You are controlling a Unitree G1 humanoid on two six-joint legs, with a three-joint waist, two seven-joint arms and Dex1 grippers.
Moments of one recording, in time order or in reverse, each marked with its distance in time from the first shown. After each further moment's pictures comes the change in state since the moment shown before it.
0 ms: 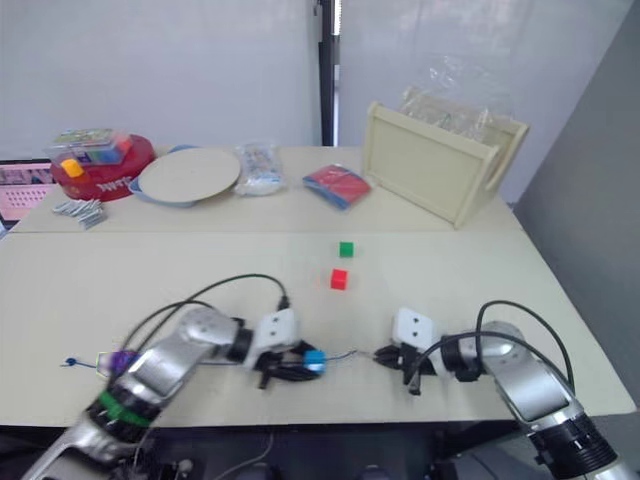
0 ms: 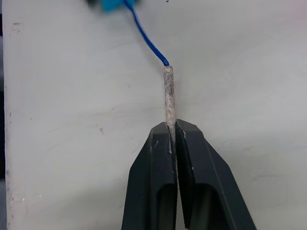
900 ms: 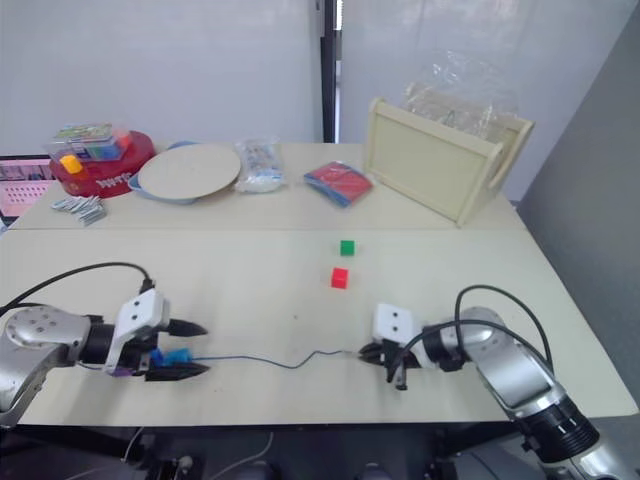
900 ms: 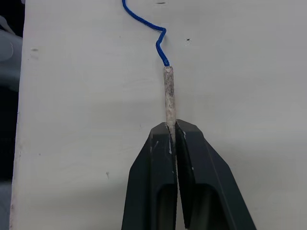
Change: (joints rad) left arm 0.143 0.269 0.340 -0.107 -0.300 0.109 -0.038; right arm -0.109 0.040 0.084 -0.030 -0.031 0.055 0.028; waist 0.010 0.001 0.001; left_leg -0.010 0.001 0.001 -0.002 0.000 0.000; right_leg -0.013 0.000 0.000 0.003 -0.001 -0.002
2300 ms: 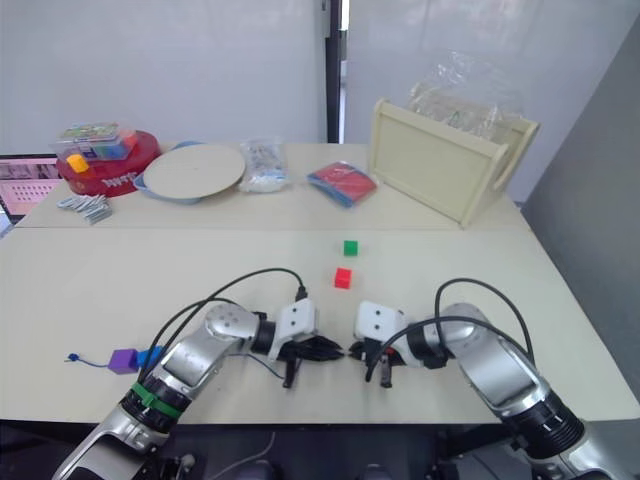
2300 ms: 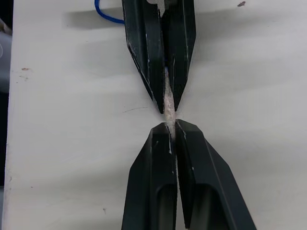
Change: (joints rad) left arm -0.292 -0.576 -0.445 0.316 0.326 -0.197 0.121; right arm -0.044 0.027 0.046 -0.089 -0.041 0.143 -0.045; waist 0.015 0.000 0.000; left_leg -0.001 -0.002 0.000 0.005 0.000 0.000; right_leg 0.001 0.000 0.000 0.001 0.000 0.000
